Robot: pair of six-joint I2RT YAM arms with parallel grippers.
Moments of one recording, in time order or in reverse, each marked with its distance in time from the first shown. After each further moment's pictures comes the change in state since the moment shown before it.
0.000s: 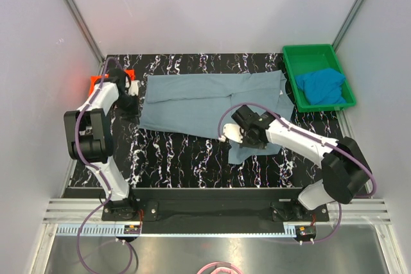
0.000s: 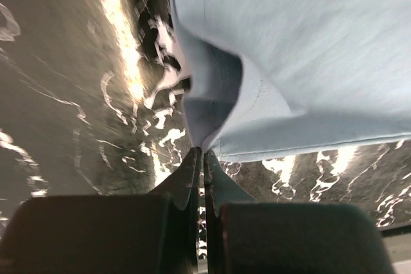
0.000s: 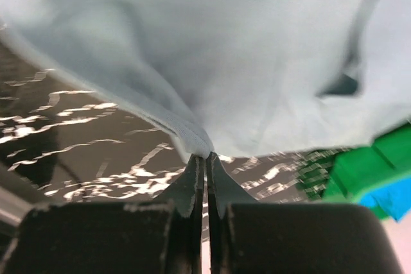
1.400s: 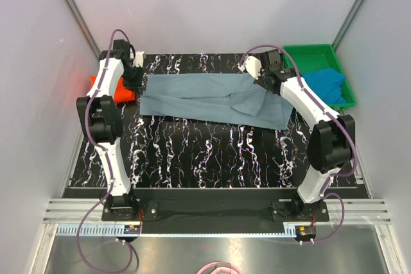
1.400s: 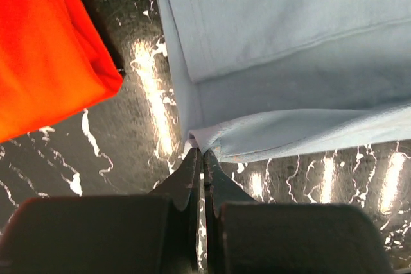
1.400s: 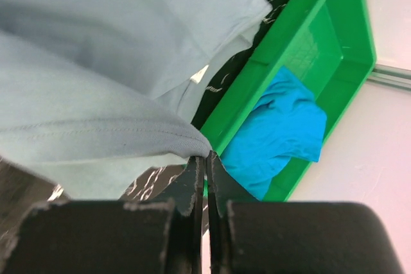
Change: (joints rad) left arm -0.047 0.302 0.639 -0.149 -0.005 0.055; right arm -0.418 0.260 0.517 0.222 0.088 -0.034
